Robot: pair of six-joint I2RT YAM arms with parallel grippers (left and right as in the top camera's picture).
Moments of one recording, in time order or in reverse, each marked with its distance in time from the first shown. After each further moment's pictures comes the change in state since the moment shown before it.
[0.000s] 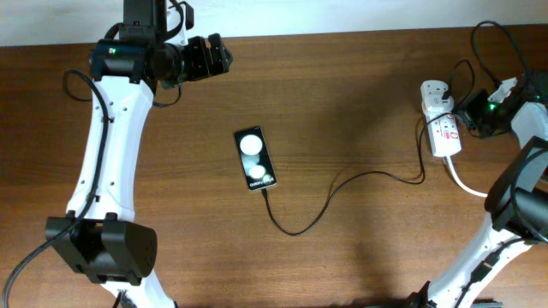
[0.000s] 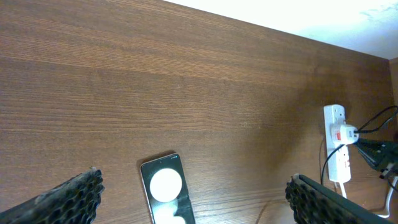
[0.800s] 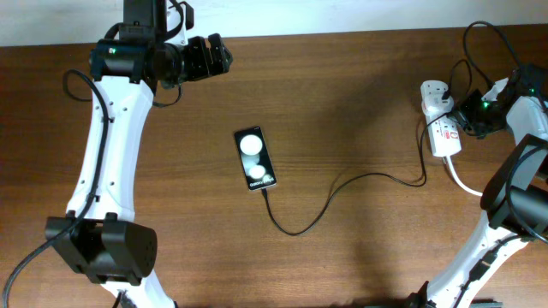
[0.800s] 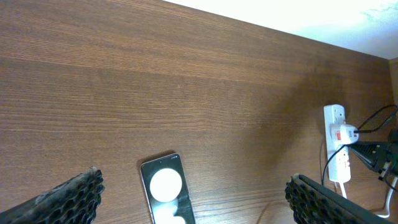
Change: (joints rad) left arm 0.000 0.000 0.000 0.000 0.000 0.000; right arm 0.037 0.010 0.044 -0.116 0.057 0.011
